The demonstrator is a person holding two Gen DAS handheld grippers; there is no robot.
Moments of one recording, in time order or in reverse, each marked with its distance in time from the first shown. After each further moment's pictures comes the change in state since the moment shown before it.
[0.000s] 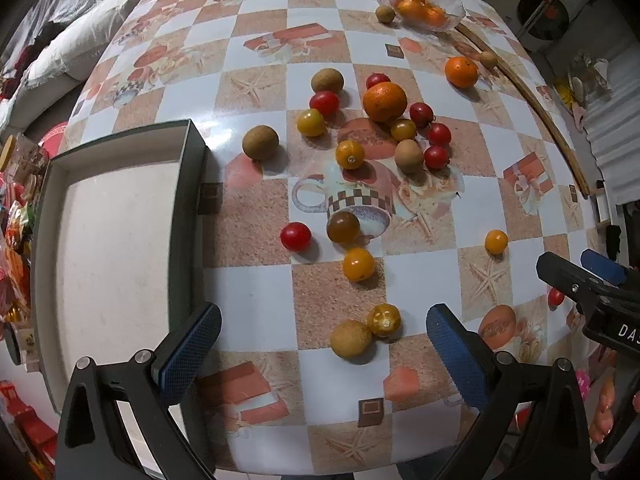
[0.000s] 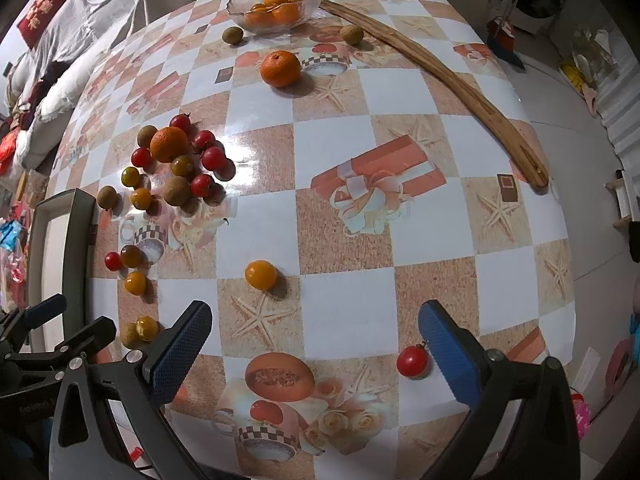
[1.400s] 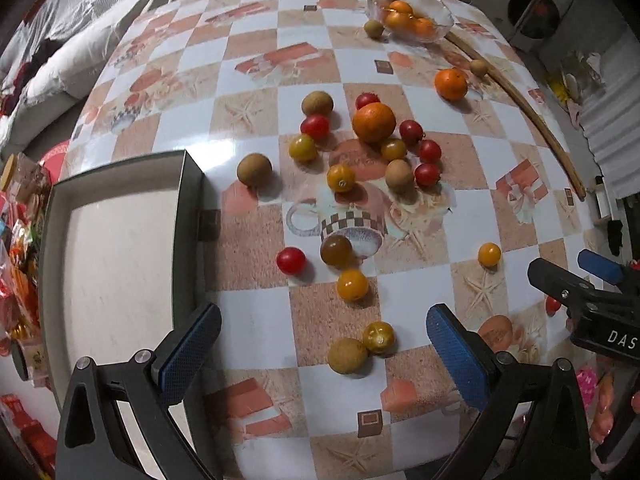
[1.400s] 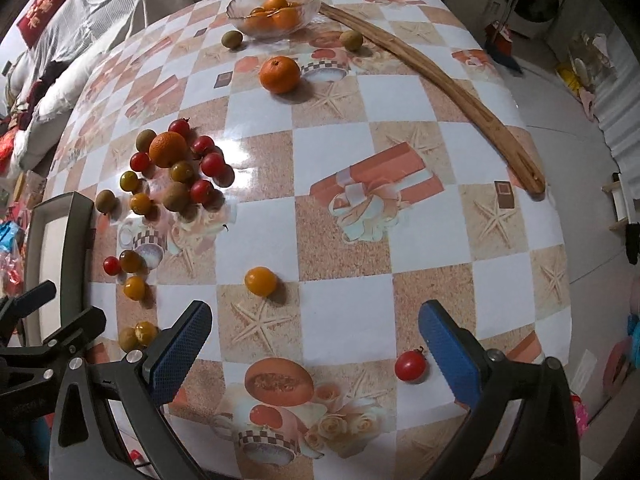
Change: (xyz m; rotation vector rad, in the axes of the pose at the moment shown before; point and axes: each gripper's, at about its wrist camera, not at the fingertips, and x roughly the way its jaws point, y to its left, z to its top) left arm -0.010 -0.010 0.011 0.025 -0.029 0.014; right arm -0.001 0.002 0.004 0.004 -0.009 -0.013
